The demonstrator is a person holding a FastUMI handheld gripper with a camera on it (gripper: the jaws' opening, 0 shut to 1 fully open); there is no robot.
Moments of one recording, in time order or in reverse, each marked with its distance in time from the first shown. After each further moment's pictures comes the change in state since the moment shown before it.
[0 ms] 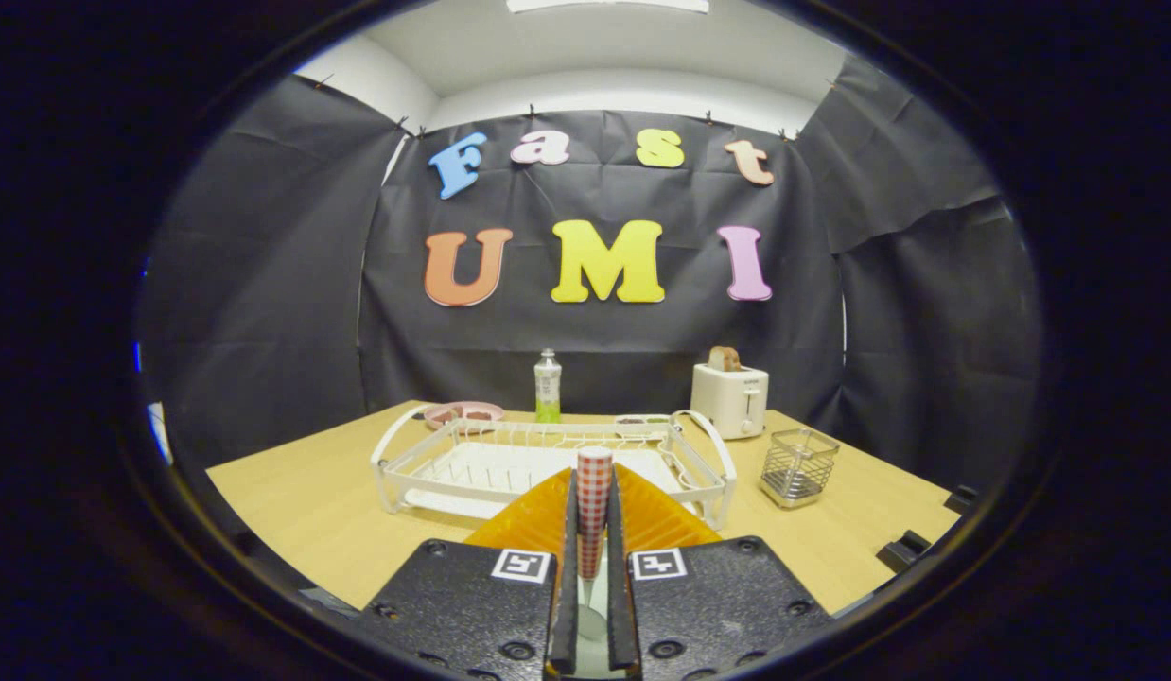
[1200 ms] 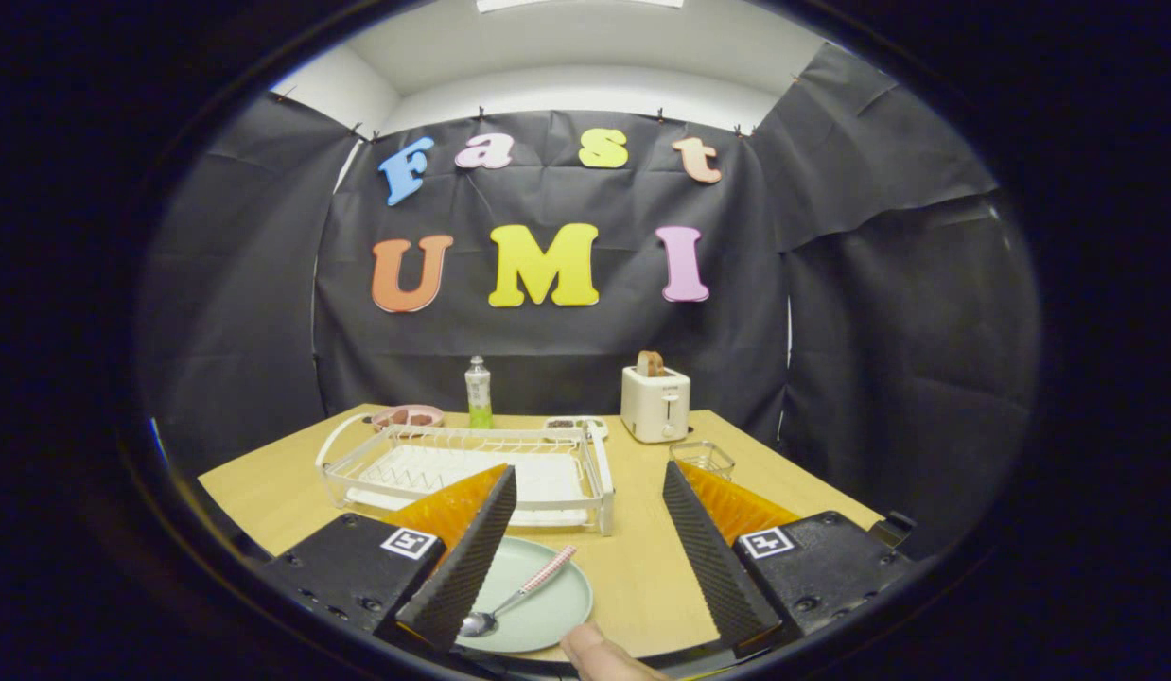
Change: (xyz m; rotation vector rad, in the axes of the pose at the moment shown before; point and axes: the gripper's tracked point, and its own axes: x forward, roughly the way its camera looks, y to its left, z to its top) arm -0.050 -0.118 0.044 0.052 0.023 -0.109
